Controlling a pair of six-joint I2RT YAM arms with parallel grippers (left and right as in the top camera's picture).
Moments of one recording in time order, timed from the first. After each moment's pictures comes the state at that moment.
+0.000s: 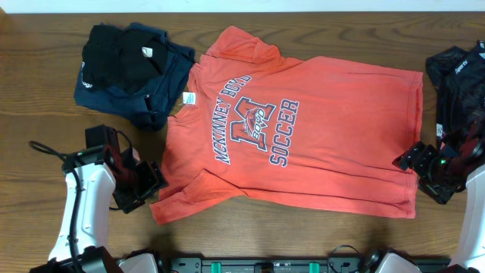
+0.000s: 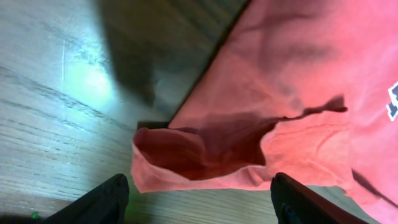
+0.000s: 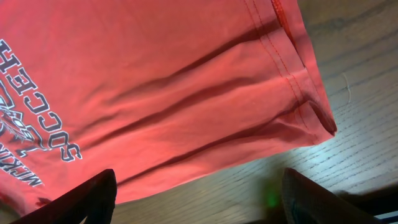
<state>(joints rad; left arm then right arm) 0.29 1.33 0.77 -1.06 0.26 -0.29 -0.53 1.28 1.04 -1.23 -0.27 0.22</state>
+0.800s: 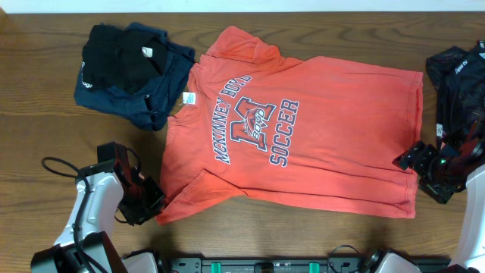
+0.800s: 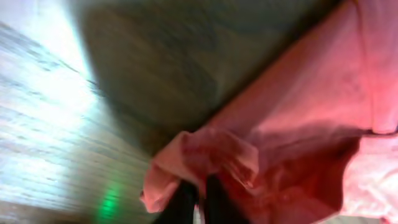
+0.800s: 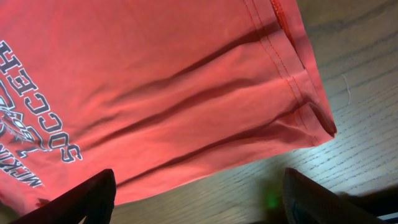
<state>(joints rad) 0.29 1.37 0.60 -0.94 0.26 -0.38 -0.53 1.28 1.04 -1.22 -0.27 0.22</state>
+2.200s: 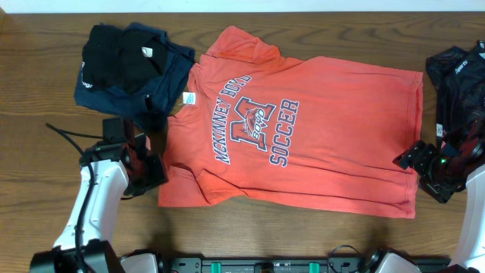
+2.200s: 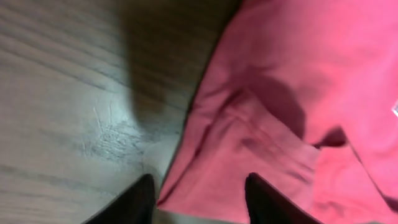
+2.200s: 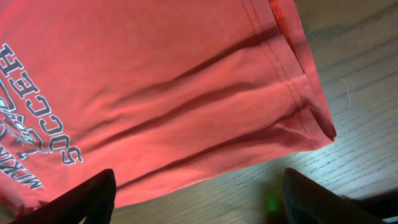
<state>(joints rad) 0.16 1.37 0.75 -0.86 0.16 -0.20 -0.53 1.28 1.04 -1.21 -0.27 0.22</state>
